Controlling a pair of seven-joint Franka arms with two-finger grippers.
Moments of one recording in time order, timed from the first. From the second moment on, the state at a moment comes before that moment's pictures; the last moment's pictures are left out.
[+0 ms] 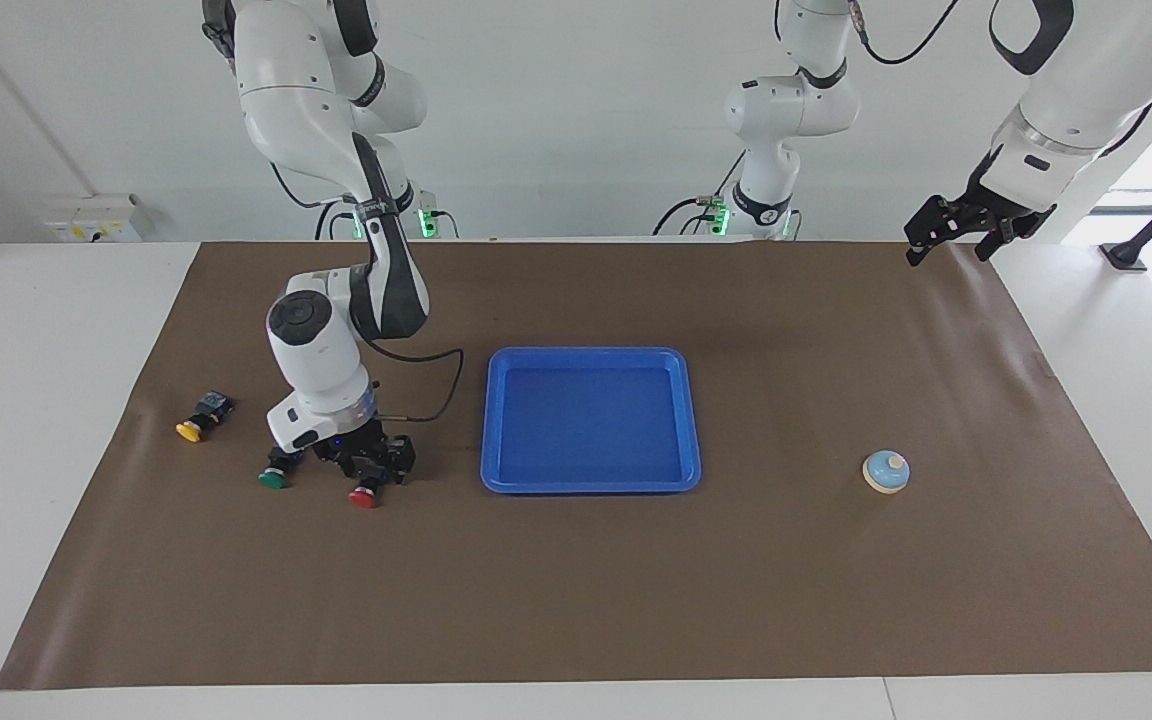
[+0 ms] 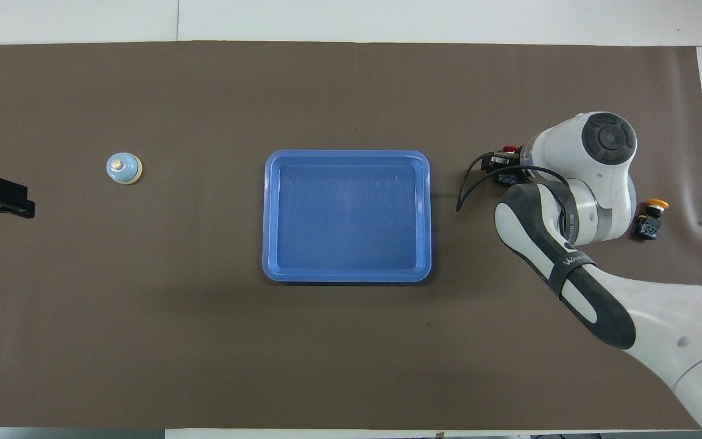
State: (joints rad) left arm -0.02 -0.04 0.01 -1.60 0.00 1.48 -0.02; right arm 0.07 0.41 0.04 -1.93 -0.04 2.45 0.35
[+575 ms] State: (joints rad) left arm -0.02 -0.04 0.01 -1.60 0.00 1.48 -0.02; right arm 0.09 0.41 0.04 -1.81 -0.04 2.27 0.37
